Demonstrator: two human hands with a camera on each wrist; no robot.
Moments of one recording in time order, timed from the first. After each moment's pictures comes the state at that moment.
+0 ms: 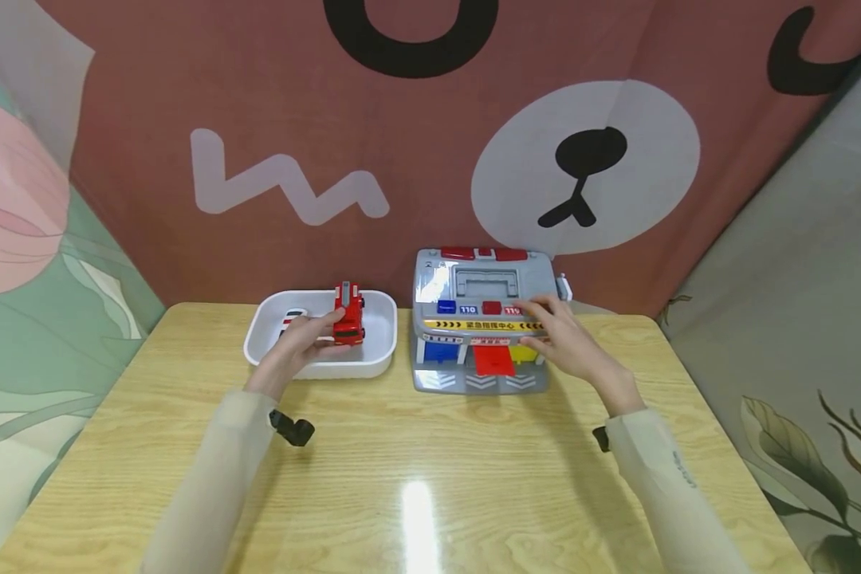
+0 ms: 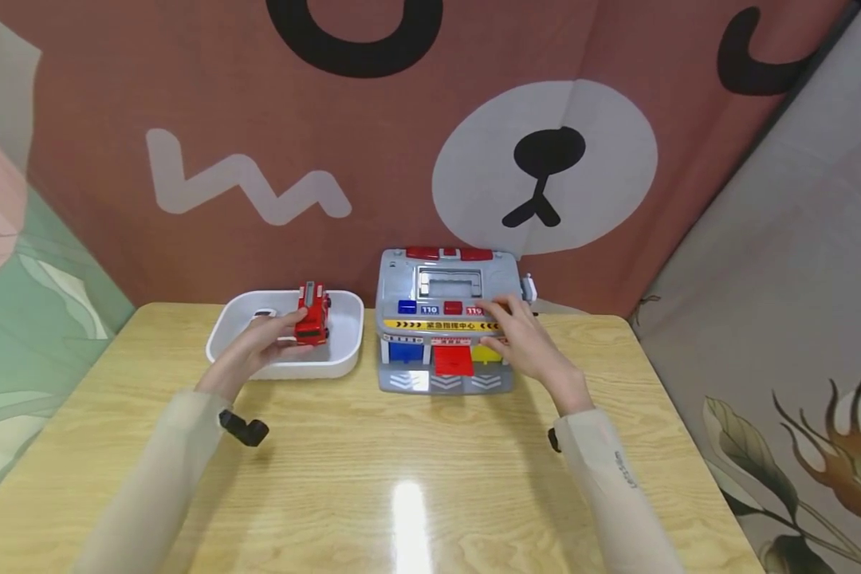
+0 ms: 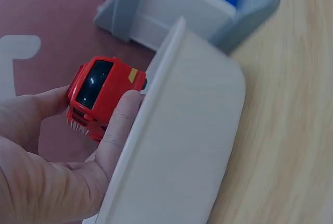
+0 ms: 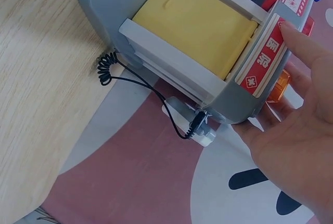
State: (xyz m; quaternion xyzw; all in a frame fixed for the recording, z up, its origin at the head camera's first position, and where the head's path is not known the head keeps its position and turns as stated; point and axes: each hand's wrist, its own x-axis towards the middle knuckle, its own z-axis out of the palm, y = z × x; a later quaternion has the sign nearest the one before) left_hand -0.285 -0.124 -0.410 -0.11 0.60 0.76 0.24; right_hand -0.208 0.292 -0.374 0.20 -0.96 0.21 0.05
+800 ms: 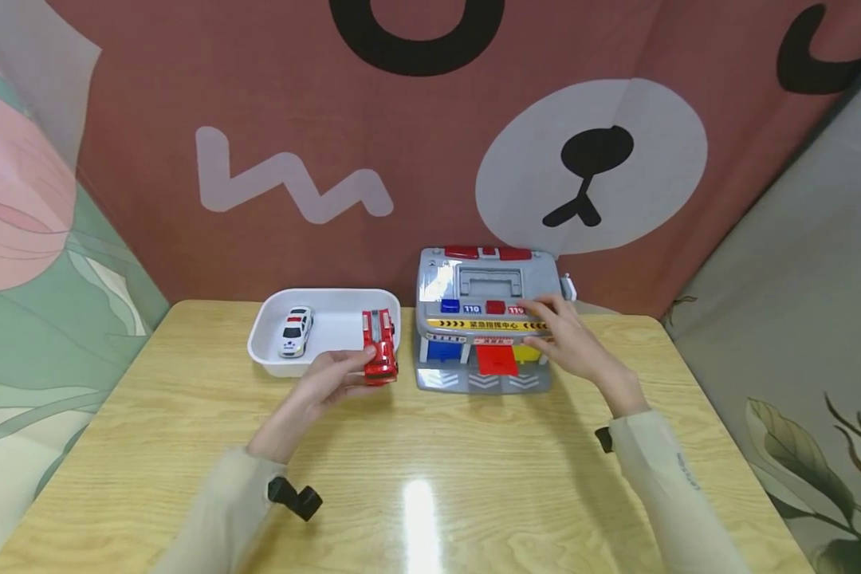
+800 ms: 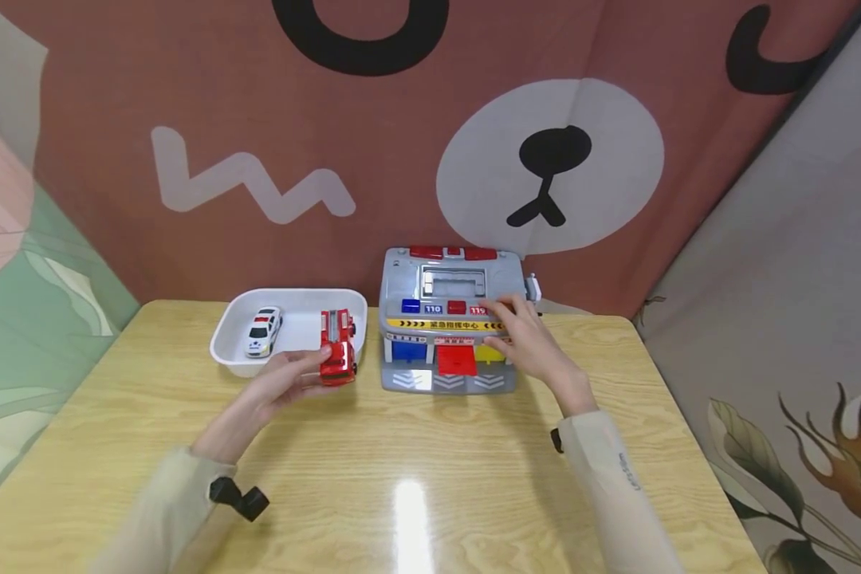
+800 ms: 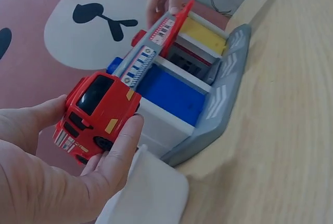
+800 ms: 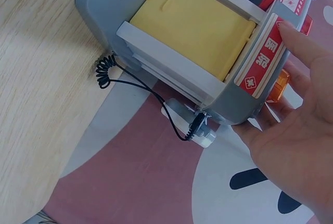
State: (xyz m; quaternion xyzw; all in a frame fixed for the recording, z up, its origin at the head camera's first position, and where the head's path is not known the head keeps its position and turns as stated) left_hand -0.208 -0.090 -0.406 -0.04 0.59 0.76 0.25; right_hand -0.208 0.292 -0.377 0.20 -0.95 0.22 0.07
